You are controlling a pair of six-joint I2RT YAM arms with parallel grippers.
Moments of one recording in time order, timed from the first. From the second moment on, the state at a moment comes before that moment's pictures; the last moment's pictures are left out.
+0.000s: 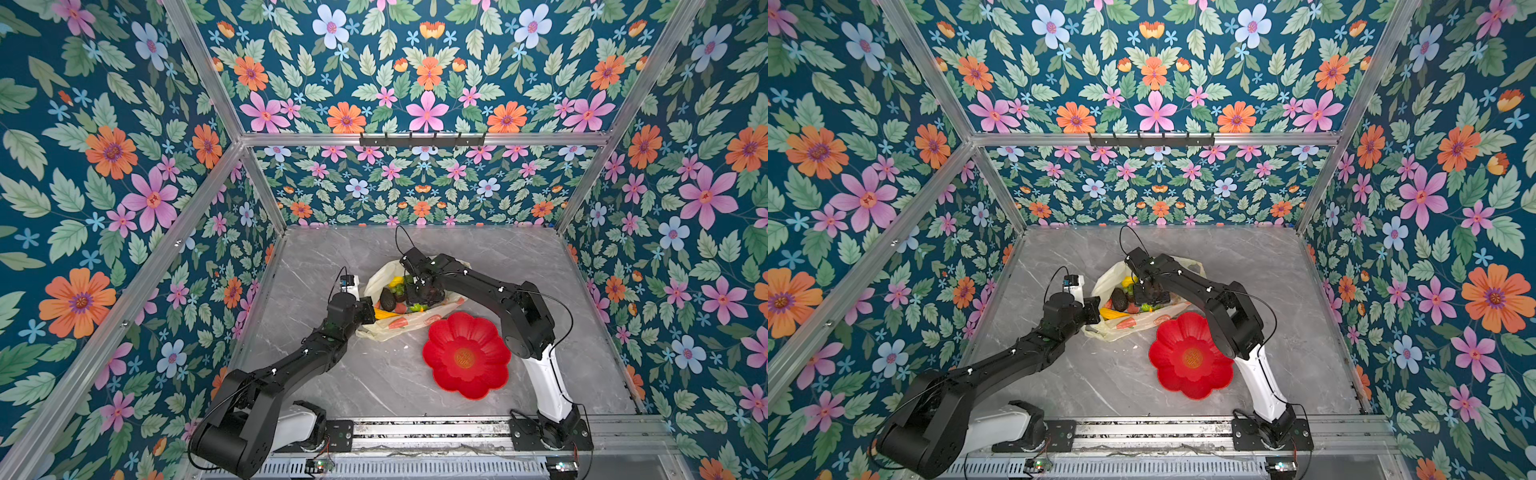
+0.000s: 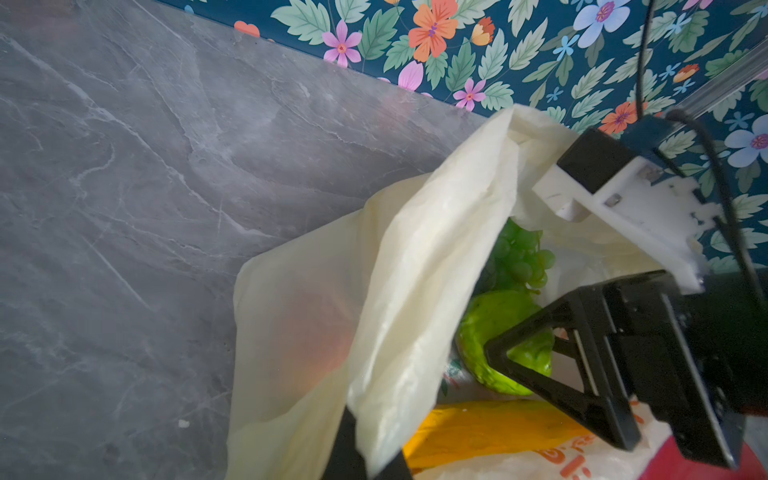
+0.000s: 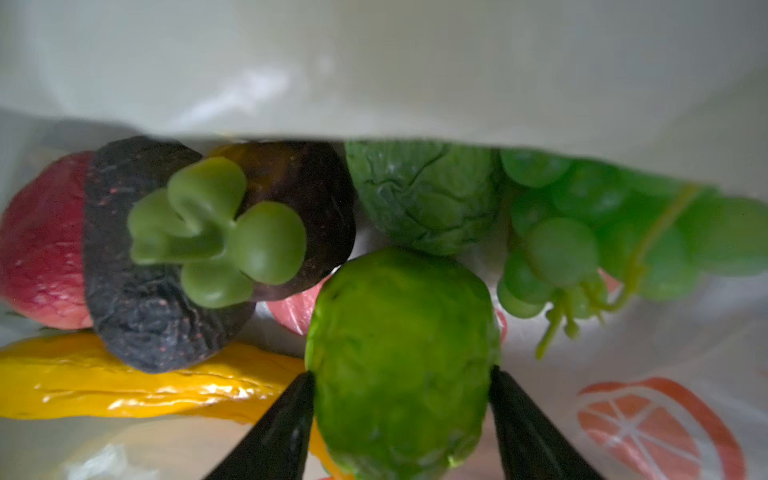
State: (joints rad) left arm -0.42 1.24 0.44 0.34 -0.02 -0.44; right arm 0.73 2.21 1.87 -0.92 0.03 0.55
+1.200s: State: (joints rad) left arm -0.42 1.23 0.44 0.34 -0.03 -0.44; right arm 0.69 2.14 1.75 -0.78 -0.01 0.57
